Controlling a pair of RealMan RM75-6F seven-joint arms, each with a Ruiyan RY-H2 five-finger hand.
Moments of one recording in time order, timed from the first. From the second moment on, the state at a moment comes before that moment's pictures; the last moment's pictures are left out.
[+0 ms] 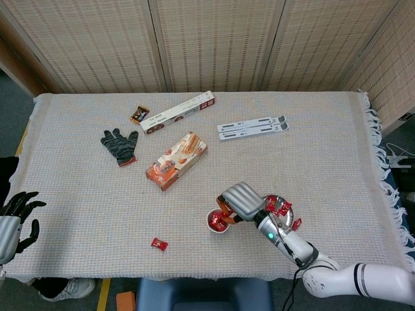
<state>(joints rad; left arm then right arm) -0.11 -1.07 -0.04 -1.58 1.52 1.49 -0.04 0.77 -1.39 0.18 -1.77 -1.16 0.81 -0.31</state>
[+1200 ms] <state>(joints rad) -0.11 -1.07 -0.04 -1.58 1.52 1.49 -0.05 0.88 -1.44 0.15 -1.73 -1.05 0.78 -0.29</state>
